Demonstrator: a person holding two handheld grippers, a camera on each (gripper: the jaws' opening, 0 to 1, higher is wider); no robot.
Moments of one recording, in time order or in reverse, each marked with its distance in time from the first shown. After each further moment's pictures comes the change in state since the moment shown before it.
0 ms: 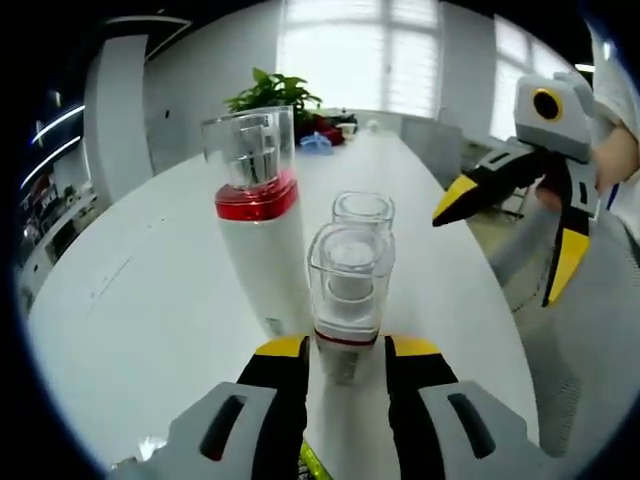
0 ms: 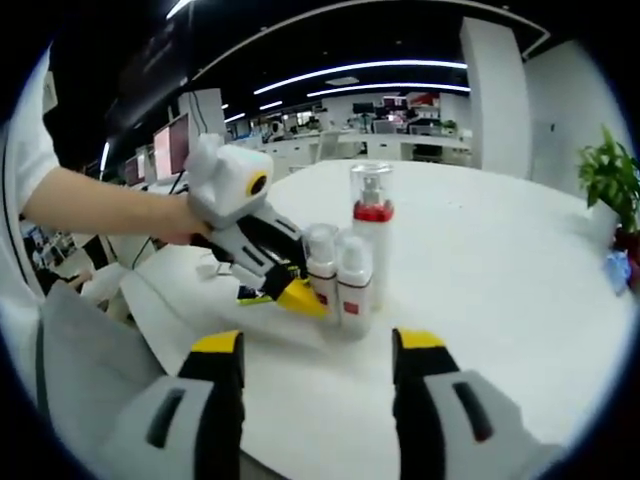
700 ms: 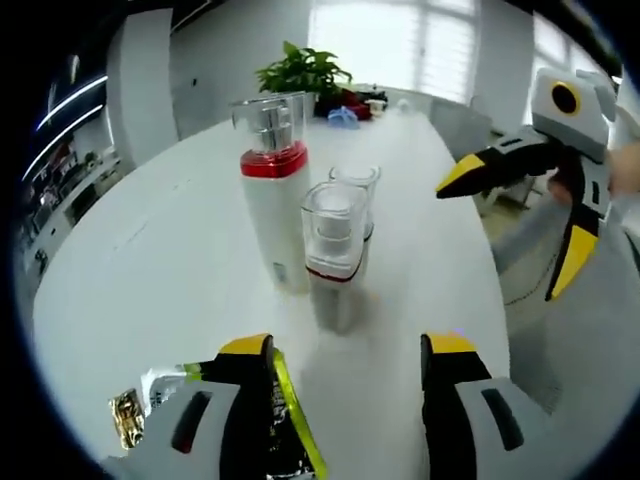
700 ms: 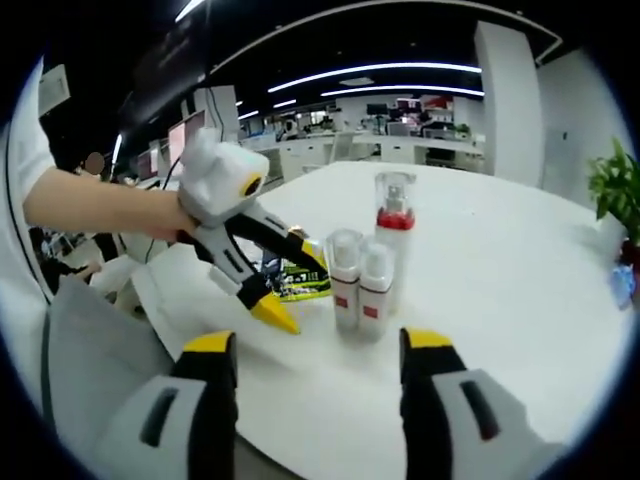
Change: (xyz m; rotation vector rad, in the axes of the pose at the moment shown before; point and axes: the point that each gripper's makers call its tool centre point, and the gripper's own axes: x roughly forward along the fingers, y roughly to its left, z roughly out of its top) left arm -0.040 -0.016 -0.028 -0.113 0.136 0.113; right arm -0.004 0.019 0.005 -0.039 0.003 0.052
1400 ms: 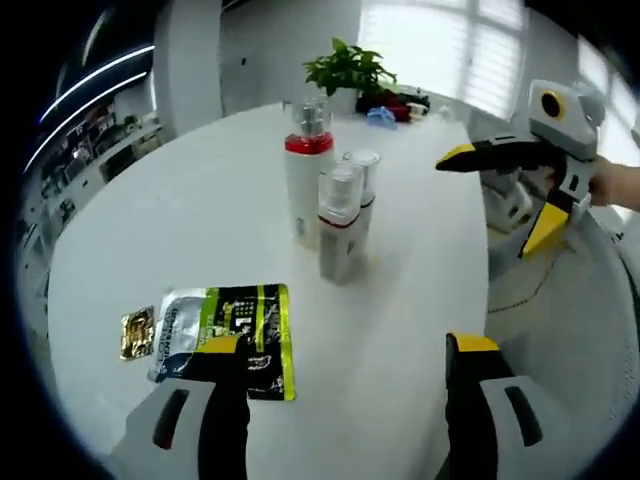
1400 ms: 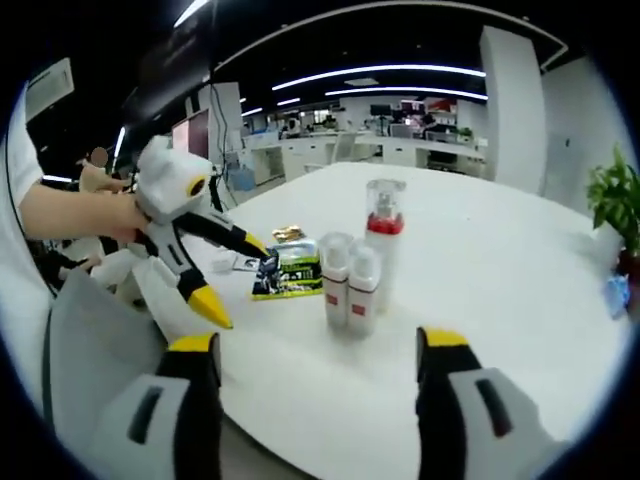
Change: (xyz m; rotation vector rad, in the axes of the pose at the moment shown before) left arm -0.054 -0.012 -0.030 -0.173 -0.003 0.145; right arm -0.021 -0.011 0.002 -0.027 0.004 -0.006
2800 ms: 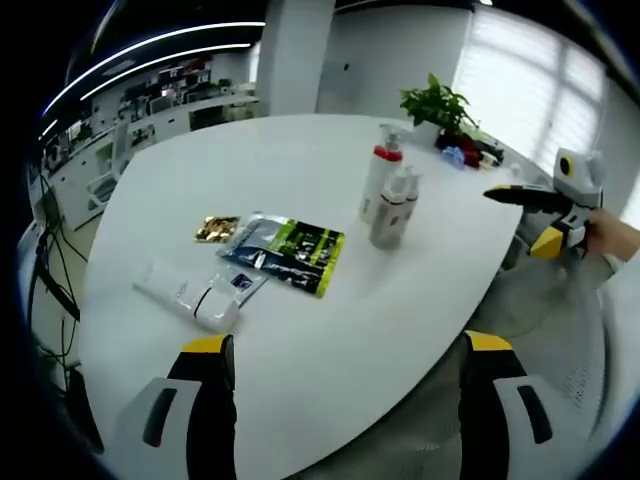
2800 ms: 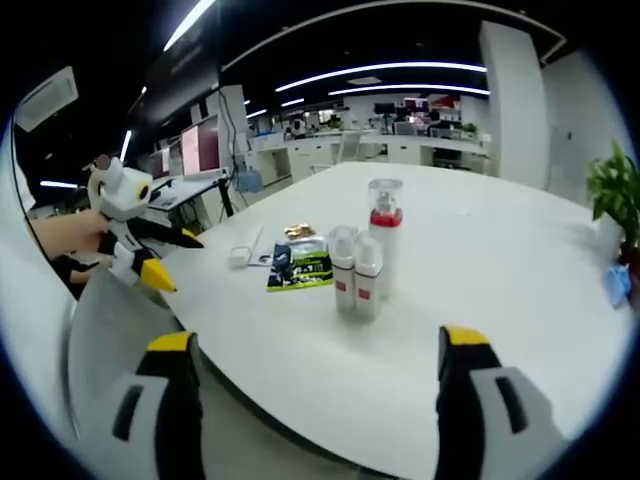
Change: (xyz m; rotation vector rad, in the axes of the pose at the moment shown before) left arm -0.101 -0.003 -0.057 -0.330 -0.085 0.228; right arm -0.029 0.009 -0.005 0.029 -0.002 0.032
